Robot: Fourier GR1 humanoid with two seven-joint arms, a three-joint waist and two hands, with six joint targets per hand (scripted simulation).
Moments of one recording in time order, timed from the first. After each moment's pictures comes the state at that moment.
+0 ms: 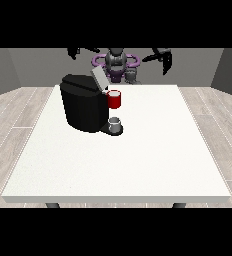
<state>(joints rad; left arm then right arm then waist) -0.53 0.01 0.34 -0.70 -0.35 -0.30 -0.30 -0.25 -0.13 -0.06 -1.32 0.09 -0.03 0.05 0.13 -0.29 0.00</state>
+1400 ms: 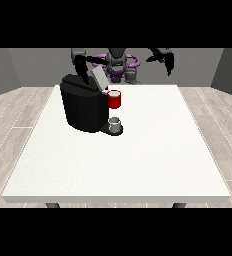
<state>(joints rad) -0.30 0.03 0.14 -1.30 -0.13 -0.27 -0.11 -0.59 -0.17 -0.16 -1.04 -0.04 0.02 0.08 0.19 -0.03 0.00</state>
